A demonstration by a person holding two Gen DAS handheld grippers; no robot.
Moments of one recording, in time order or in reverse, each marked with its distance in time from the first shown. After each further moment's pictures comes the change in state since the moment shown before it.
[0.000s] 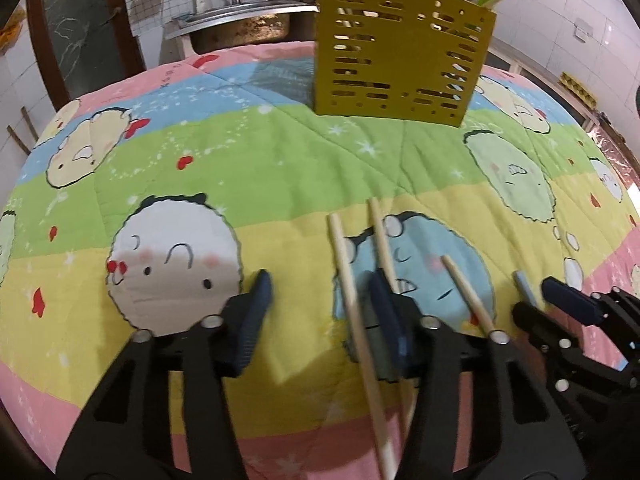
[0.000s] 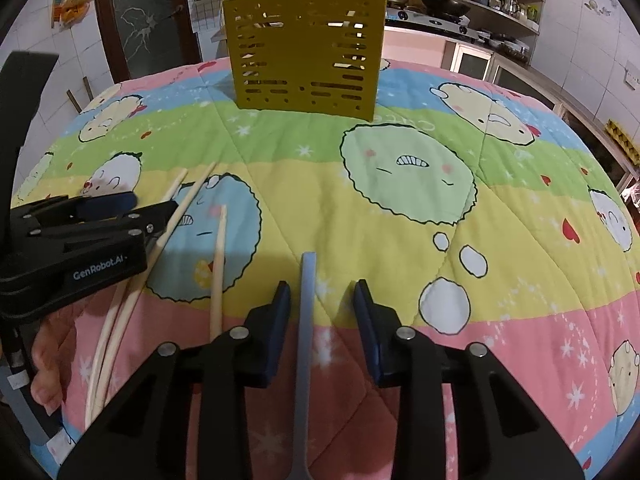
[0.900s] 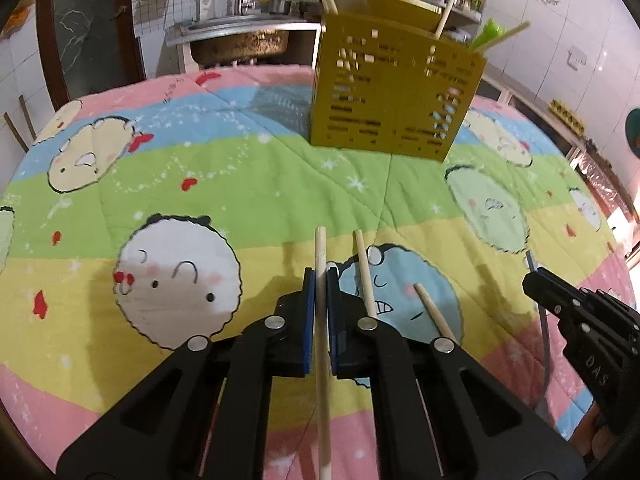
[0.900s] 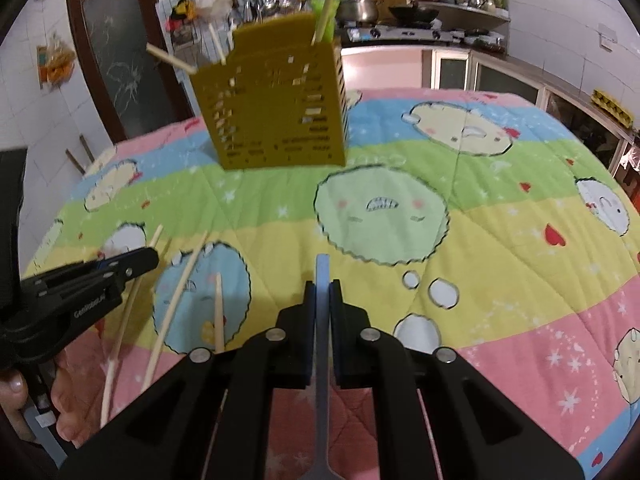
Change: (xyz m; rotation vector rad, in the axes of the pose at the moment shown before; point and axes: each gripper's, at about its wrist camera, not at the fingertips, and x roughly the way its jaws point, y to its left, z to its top) left arm -0.030 0.011 0.005 -0.059 -0.082 -0.066; right arm -0.026 -0.029 0.016 0.158 -0.123 0.053
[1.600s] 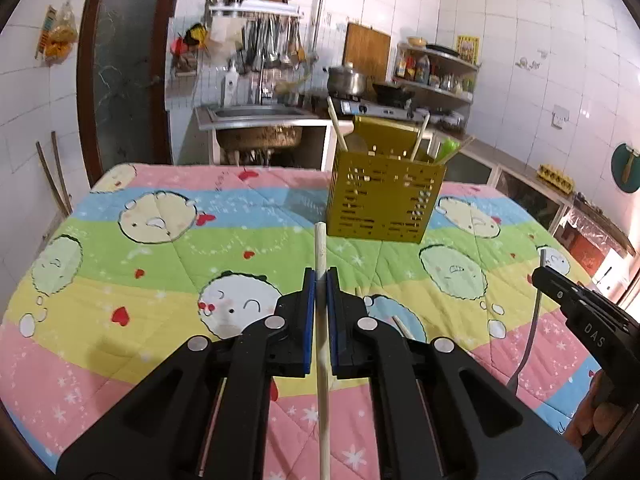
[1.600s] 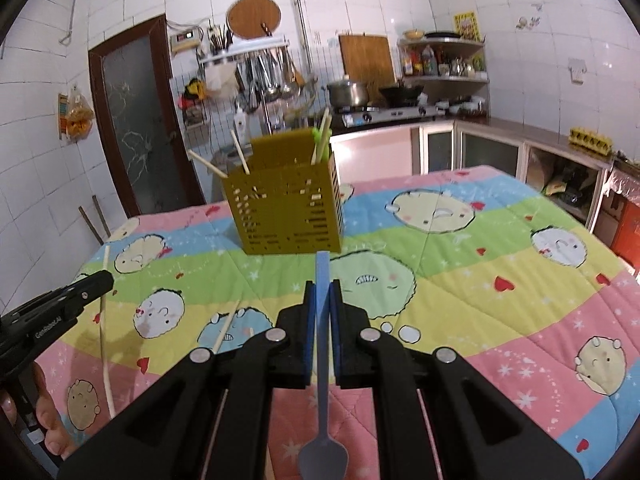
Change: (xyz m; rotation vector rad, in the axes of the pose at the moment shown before) left arm -0.113 0.009 -0.027 -0.014 -0.344 0.029; right arm -0.085 -0.002 -0.009 0.020 -0.319 0.007
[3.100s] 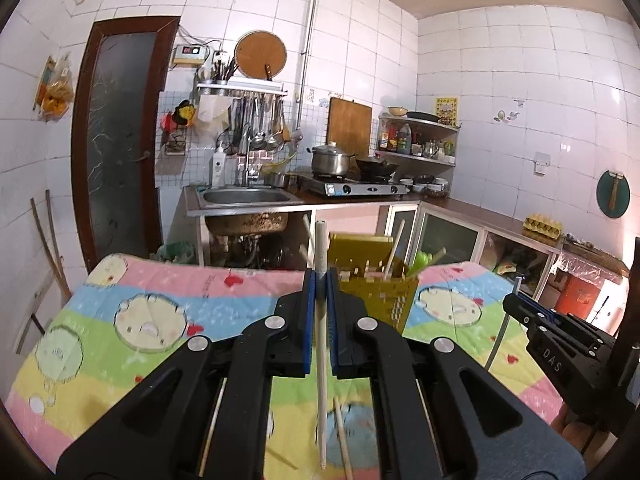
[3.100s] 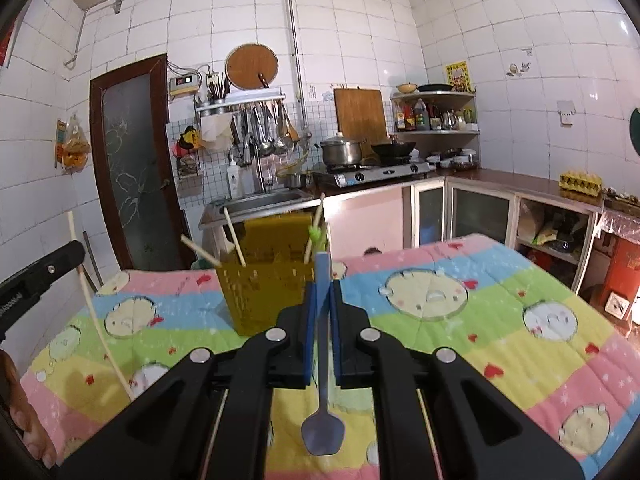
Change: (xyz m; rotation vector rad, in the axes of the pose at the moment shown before) left arm -0.022 -0.025 0.079 0.045 -0.268 -0.042; right arm 0.004 0.011 0.065 -0.021 -0.194 -0.035
